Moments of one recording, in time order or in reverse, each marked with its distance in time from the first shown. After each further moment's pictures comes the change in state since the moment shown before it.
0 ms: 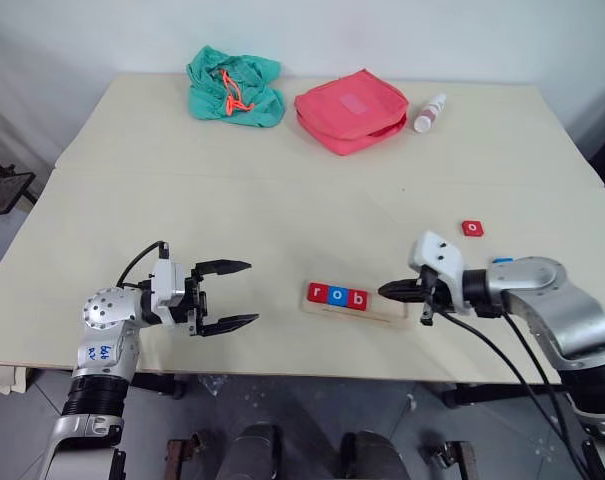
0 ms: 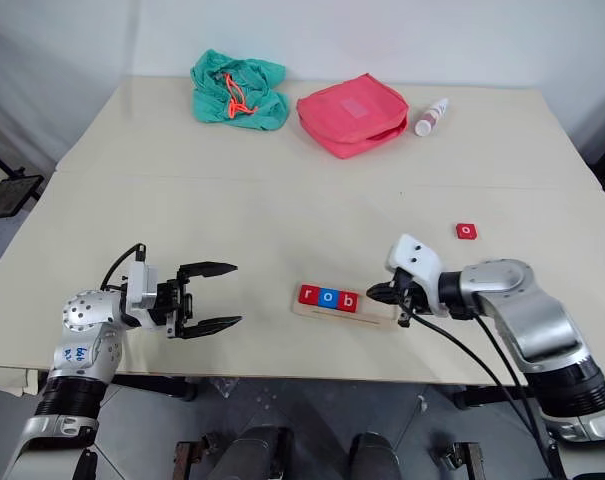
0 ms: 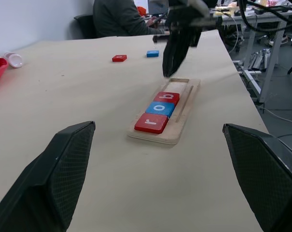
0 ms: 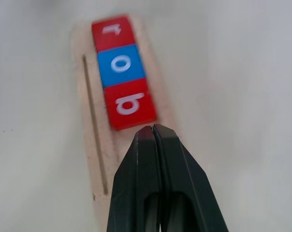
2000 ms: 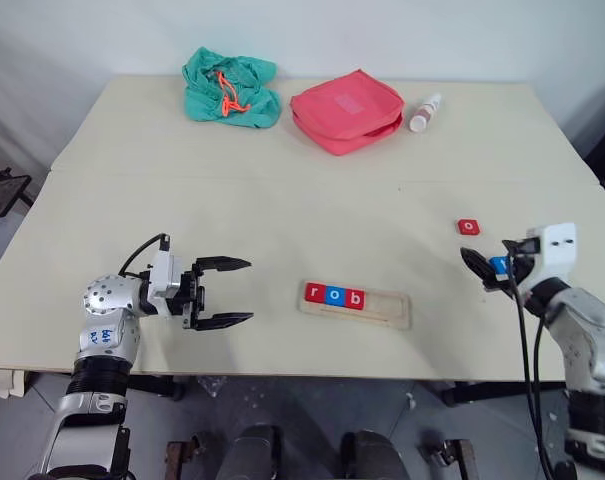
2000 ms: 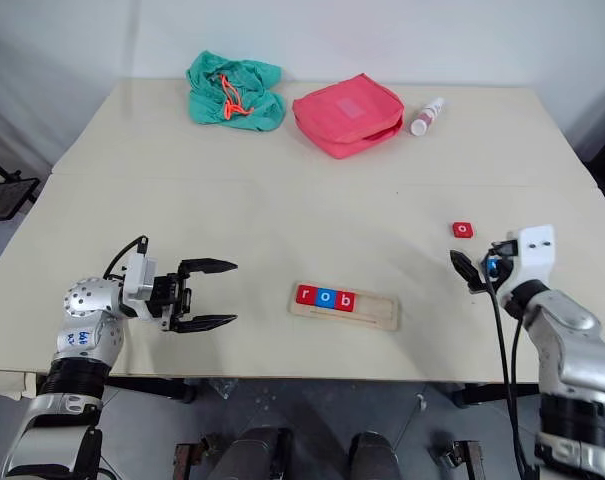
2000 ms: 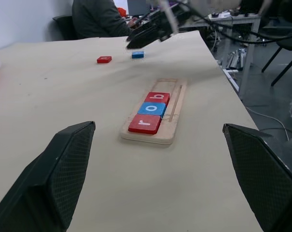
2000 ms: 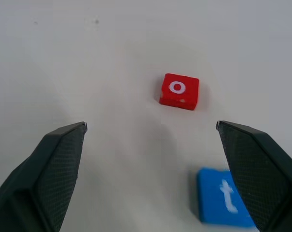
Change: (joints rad) left arm -0.082 0.017 0.010 0.123 -0.002 -0.013 -0.137; right arm 0.027 0.245 -0.402 0.470 -0.052 -0.244 -0.559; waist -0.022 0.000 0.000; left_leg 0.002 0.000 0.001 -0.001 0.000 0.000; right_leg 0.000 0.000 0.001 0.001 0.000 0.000
